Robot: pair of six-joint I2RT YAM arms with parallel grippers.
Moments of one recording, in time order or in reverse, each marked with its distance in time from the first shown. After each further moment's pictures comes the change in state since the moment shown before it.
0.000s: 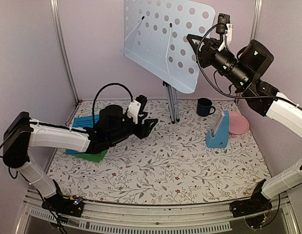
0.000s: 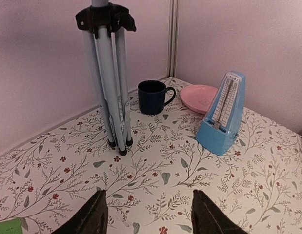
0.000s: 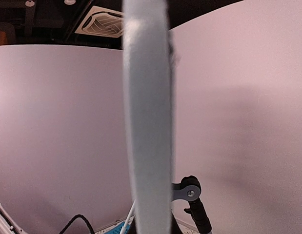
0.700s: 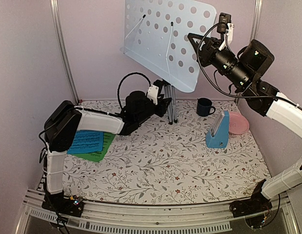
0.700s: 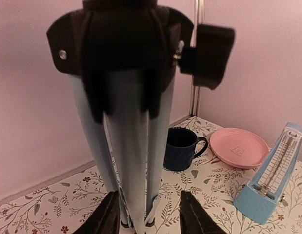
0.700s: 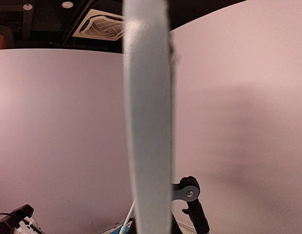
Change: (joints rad) left arm 0.103 0.549 0.564 0.163 0.039 0.031; right arm 0.000 0.000 0.000 0.014 0.015 0.011
